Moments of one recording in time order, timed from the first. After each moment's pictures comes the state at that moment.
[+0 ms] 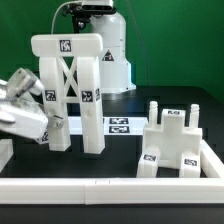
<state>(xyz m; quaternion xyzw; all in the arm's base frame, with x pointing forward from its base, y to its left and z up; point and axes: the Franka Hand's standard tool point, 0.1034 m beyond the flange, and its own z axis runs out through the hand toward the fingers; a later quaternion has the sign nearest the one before) 0.478 -0.126 0.062 -0.72 0.45 0.42 0.34</state>
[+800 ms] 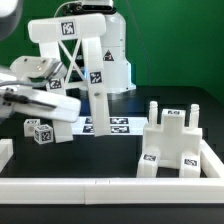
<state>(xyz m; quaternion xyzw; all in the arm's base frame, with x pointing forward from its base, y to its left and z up) 0.501 -0.109 0.090 -0.80 0.24 0.51 0.21</state>
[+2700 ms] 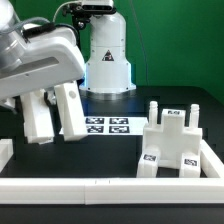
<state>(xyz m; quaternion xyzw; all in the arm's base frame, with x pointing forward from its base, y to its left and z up) 0.542 -0.153 0.107 -0.97 -0.01 0.19 0.13</state>
